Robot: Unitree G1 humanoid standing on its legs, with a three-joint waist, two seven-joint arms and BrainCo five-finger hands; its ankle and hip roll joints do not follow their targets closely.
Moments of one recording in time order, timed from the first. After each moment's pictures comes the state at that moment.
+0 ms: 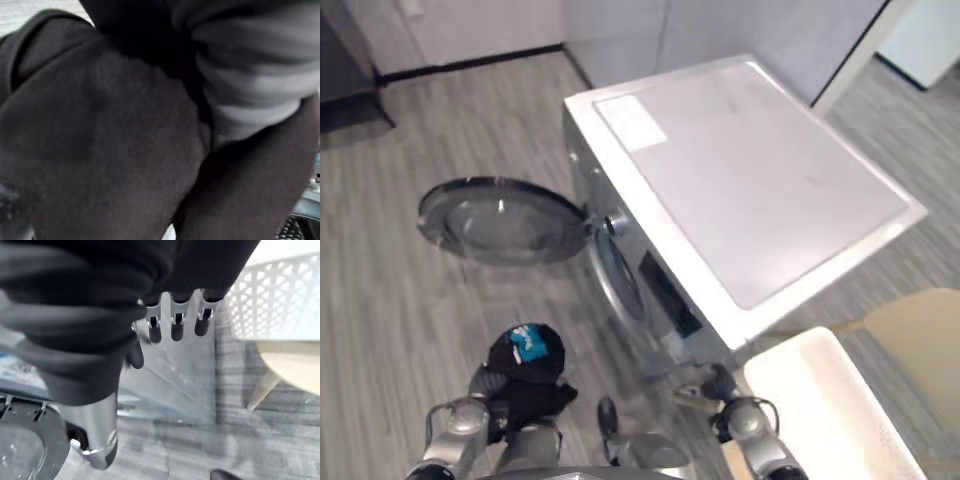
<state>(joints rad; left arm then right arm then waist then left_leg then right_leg) 0.03 0.28 -0.15 0.73 -0.18 -0.04 0.11 0.03 -0.35 0.28 0.63 -0.10 0.00 -0.09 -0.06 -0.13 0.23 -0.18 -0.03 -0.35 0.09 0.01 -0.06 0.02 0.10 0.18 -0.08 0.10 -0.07</state>
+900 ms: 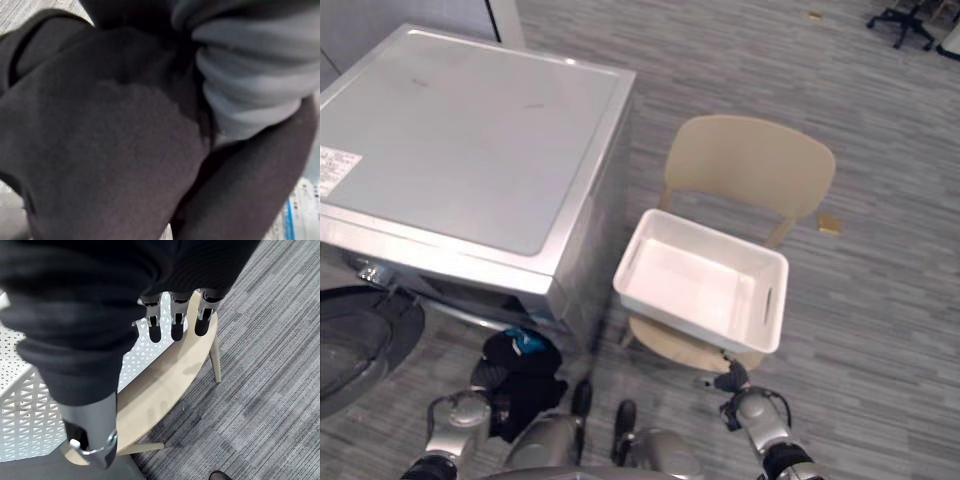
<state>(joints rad) -0.02 0.29 -0.16 0.76 -0.19 -0.05 0.15 -0.11 -0.33 0.28 0.88 -0.05 -0.01 -0.13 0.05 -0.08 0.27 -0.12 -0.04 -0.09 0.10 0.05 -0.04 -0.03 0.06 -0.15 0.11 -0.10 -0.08</state>
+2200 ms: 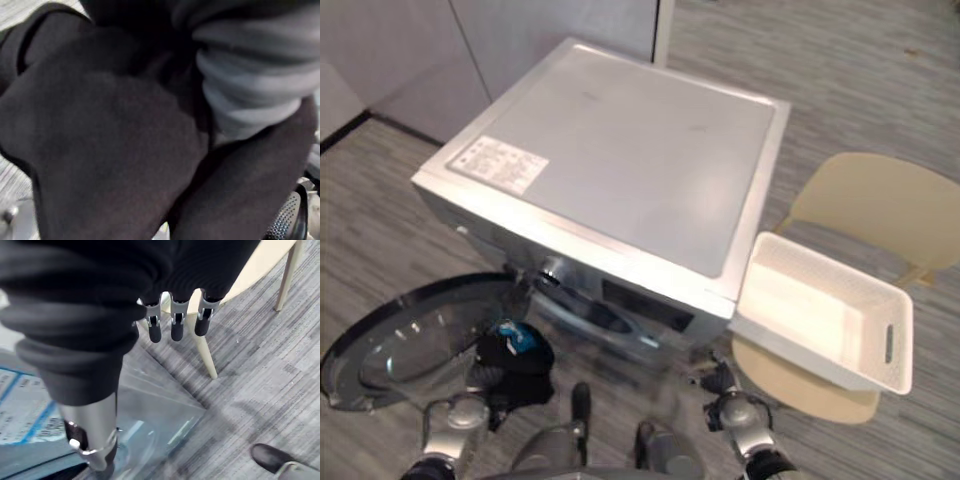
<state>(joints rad) 0.00 0.27 -0.18 0.74 -0.23 -0.06 0.20 -0.07 -0.25 0.25 0.87 0.00 0.00 -0.18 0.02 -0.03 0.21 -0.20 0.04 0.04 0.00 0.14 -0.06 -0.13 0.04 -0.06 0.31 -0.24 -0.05</state>
